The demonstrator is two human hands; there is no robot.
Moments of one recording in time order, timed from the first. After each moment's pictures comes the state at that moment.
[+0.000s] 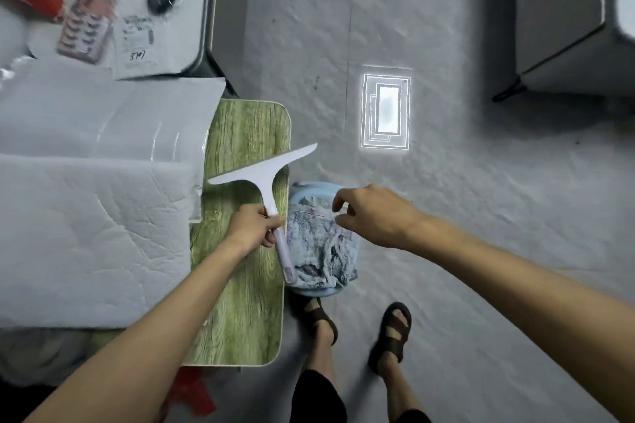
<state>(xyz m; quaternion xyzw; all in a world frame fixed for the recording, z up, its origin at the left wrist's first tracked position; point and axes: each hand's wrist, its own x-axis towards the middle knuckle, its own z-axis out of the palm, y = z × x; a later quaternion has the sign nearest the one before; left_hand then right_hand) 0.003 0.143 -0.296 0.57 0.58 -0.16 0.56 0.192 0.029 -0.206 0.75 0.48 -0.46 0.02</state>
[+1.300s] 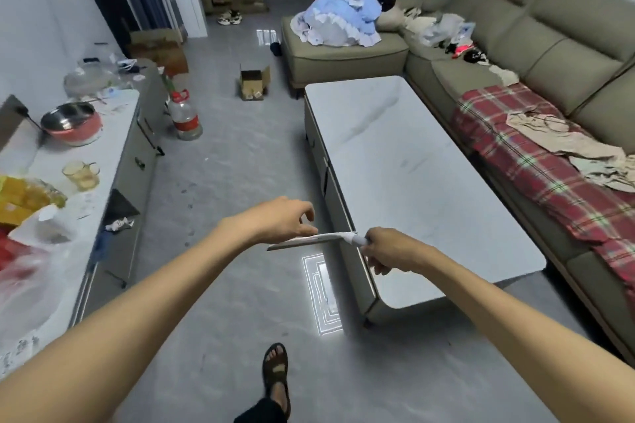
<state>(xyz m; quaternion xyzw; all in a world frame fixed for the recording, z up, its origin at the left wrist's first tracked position) 0.764 0.196 0.151 0.95 0.10 -0.20 0.22 0.854 -0.016 0.139 0.87 0.26 -0.40 -0.15</state>
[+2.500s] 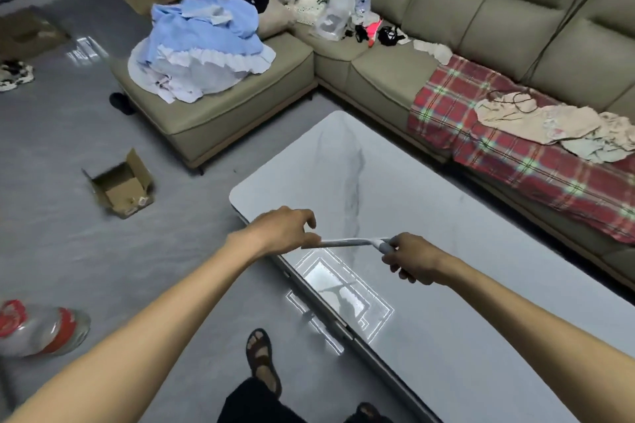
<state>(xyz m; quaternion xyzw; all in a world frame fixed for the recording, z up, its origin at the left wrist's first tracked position) 1.588 0.647 0.092 0.93 -0.12 -0.31 0.17 1.552 0.380 0.062 0.85 -0.12 -0.37 -0.35</state>
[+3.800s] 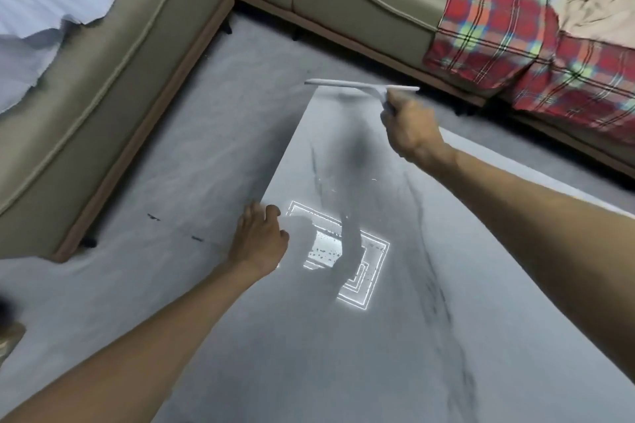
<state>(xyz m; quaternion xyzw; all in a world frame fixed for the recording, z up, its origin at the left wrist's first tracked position) 2.141 0.702 -0.368 0.93 -0.12 -0.31 0.16 2.197 0.436 -0.262 0.92 -0.27 -0.12 -0.26</state>
